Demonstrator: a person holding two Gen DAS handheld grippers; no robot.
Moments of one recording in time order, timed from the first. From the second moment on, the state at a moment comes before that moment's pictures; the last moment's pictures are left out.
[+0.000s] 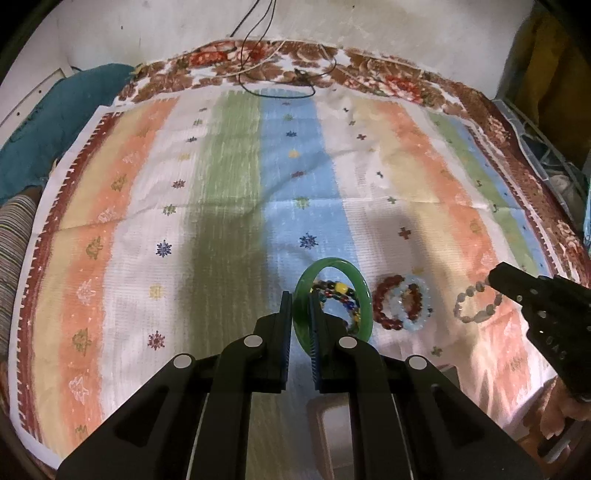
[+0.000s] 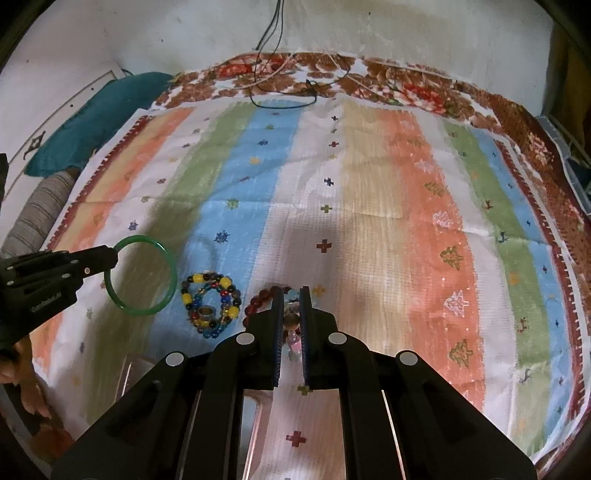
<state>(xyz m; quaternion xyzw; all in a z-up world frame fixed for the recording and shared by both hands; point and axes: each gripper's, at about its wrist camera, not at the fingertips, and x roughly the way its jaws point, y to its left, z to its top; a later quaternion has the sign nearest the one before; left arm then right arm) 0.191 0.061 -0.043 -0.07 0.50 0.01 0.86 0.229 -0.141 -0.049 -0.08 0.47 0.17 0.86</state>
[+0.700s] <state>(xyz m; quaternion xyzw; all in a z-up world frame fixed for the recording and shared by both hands) 0.116 0.029 -0.014 -0.05 0.46 -0.02 0.88 0.155 -0.133 -0.018 -0.08 0.42 0.21 0.88</state>
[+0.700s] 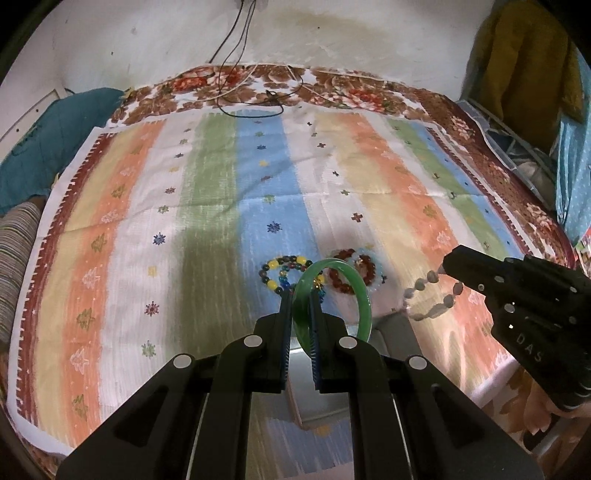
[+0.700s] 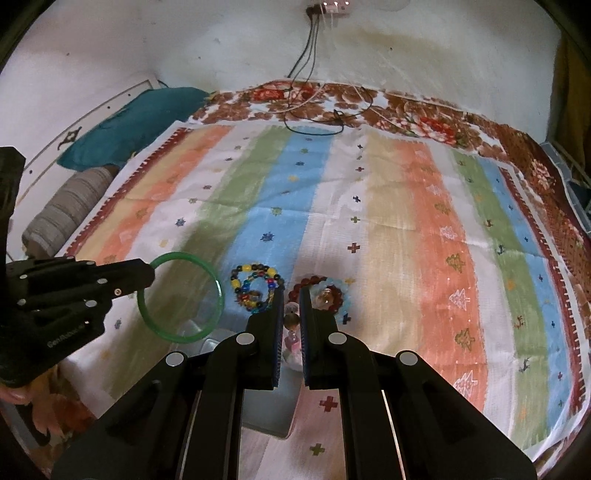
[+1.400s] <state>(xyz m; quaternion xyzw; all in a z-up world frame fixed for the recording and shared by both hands) 0.087 0.009 -0.029 -0.02 0.48 -0.02 0.88 0.121 -0.133 -0.036 -0.08 0.45 0.23 0.86</state>
